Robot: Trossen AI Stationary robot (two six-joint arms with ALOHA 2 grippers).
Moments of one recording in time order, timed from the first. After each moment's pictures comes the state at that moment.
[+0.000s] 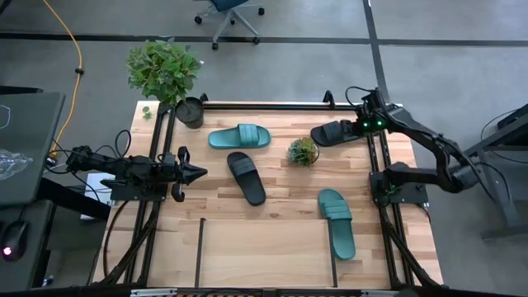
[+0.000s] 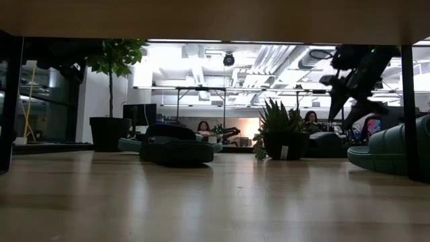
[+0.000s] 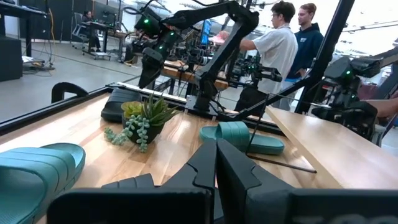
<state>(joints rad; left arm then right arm) -0.14 0.03 0.01 0.06 -0.33 -0.21 -1.14 1.10 0.66 -0.67 -0.35 0.36</state>
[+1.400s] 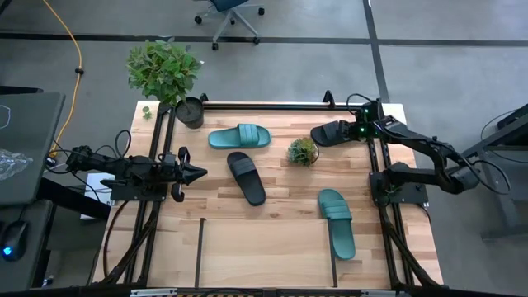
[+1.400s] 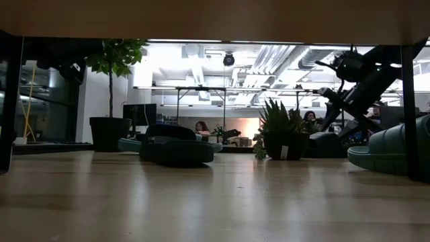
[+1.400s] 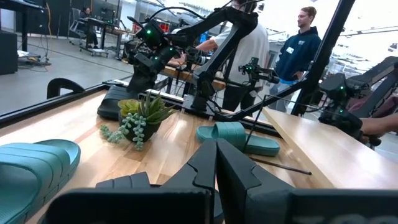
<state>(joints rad) -0.14 0.03 0.01 0.06 -0.32 -0.24 -1.14 1.12 0.43 -0.22 -0.38 0.58</state>
